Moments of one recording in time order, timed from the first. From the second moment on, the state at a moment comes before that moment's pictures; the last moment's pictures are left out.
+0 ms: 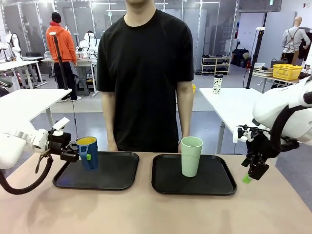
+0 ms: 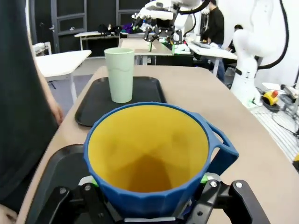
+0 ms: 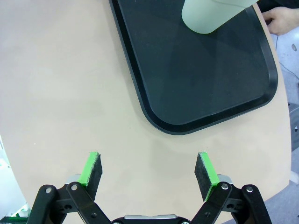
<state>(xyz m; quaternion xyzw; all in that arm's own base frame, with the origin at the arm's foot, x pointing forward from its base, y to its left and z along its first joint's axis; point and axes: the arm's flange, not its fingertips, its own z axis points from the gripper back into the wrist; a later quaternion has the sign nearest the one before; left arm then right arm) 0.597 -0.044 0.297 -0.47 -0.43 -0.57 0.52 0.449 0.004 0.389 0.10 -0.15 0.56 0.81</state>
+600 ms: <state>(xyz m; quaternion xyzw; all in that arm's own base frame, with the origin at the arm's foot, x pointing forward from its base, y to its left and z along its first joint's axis) 0.624 -0.036 0.291 -0.46 -0.44 -0.56 0.52 0.449 0.004 0.389 0.10 -0.15 0.56 0.81</state>
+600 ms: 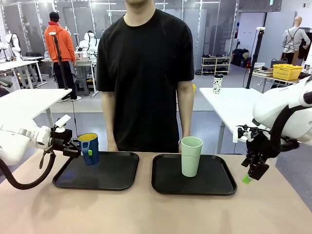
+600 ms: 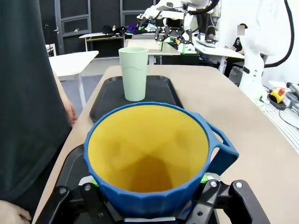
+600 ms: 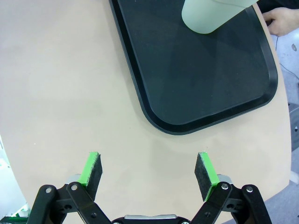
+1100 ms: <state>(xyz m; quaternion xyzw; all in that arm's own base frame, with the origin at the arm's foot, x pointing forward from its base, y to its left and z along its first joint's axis) 0.633 -0.036 0.267 -0.47 -0.44 -0.56 0.52 0.449 0.004 0.389 0.10 -0.15 0.56 0.81</state>
